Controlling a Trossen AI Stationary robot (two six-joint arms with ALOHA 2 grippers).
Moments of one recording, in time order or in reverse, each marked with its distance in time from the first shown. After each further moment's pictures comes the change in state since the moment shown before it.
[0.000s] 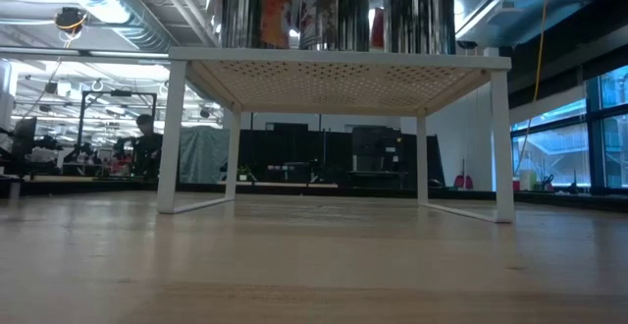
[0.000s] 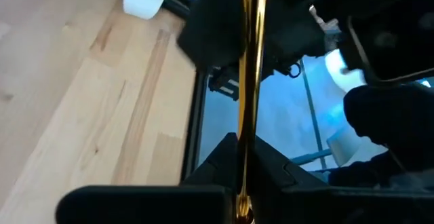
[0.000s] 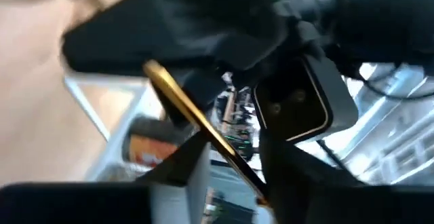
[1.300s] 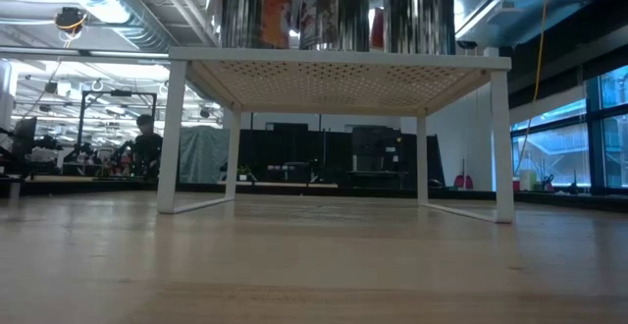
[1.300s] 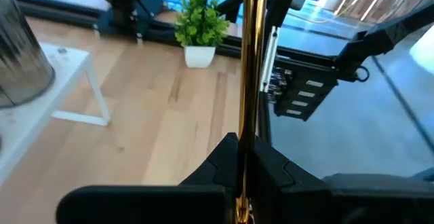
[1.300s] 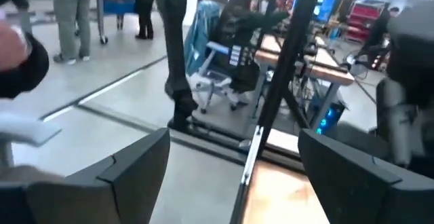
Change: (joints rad) left arm -0.086 -0.040 -0.001 -0.087 -0.348 0.253; right arm 0.121 -0.019 0.002 0.532 -0.622 0.932
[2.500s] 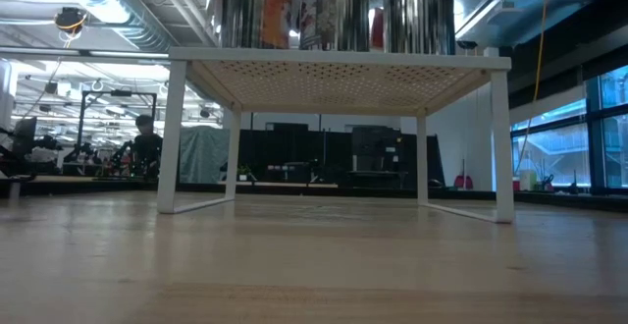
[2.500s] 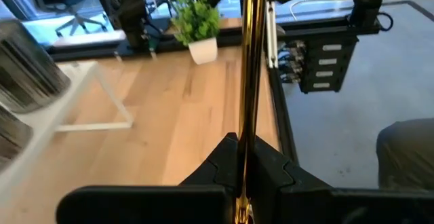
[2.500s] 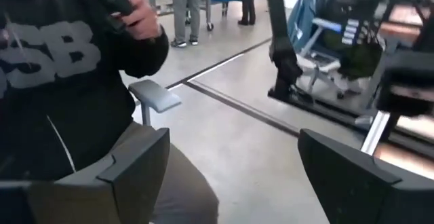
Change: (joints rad) left arm -0.226 0.098 -0.008 -0.020 -0.327 0.109; right arm -0.063 -0.014 -0.292 0.209 -0.482 0.088
